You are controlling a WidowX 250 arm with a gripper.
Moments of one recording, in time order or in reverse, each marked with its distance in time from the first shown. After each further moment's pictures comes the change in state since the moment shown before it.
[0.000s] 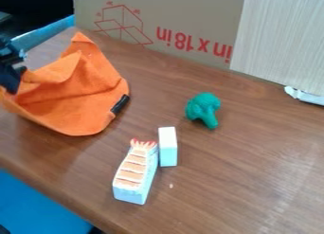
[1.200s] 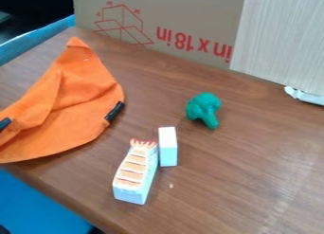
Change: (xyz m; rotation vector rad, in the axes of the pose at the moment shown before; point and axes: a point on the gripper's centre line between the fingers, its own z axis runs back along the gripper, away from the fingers) arm -0.071 0.034 -0.020 0.004 -0.116 -0.432
